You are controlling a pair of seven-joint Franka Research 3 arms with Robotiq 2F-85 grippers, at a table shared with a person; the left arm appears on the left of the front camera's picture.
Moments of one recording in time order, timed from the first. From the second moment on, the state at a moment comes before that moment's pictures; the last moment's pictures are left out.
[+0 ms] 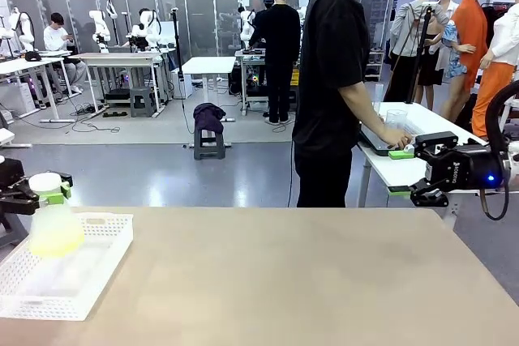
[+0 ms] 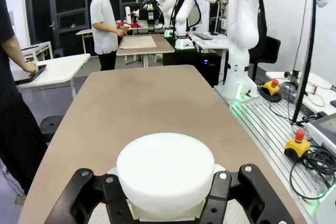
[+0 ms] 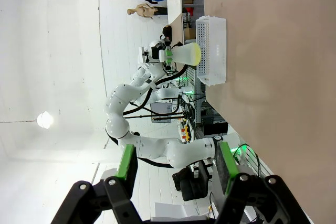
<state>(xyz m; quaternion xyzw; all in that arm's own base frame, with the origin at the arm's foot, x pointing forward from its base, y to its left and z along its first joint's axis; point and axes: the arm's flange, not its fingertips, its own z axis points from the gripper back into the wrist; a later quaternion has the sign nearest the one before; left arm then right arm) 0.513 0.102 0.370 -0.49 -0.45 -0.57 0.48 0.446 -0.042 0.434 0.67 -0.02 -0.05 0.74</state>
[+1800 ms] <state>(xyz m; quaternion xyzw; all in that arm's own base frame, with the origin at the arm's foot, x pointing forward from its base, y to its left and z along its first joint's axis) 0.559 0.091 0.268 -0.54 -0.44 -0.57 0.43 0.446 -0.042 0.434 0.67 -0.02 -0.05 0.74</state>
